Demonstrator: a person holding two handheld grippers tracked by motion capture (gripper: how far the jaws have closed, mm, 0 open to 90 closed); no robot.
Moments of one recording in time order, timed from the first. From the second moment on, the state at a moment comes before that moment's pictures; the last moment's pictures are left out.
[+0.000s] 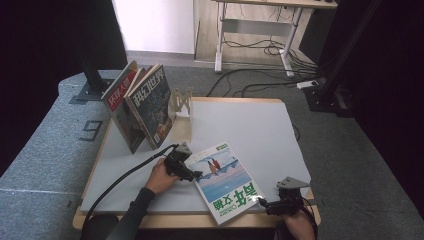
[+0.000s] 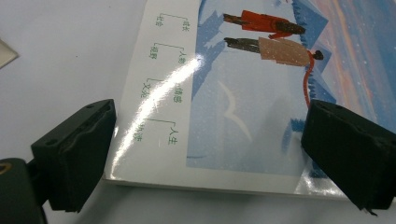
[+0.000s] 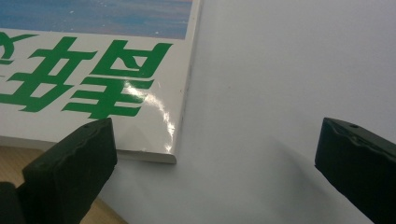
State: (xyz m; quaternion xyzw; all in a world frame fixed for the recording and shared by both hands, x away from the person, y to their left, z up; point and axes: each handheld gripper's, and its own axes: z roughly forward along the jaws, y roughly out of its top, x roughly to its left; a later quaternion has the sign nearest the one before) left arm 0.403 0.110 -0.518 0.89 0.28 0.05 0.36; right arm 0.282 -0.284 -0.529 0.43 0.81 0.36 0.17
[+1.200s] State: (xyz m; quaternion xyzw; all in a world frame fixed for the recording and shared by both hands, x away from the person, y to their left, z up) left arm 0.360 0.140 -0.521 0.88 0.30 0.03 0.37; right arm 0.338 -0.291 -0.531 0.47 0.78 0.37 0.18
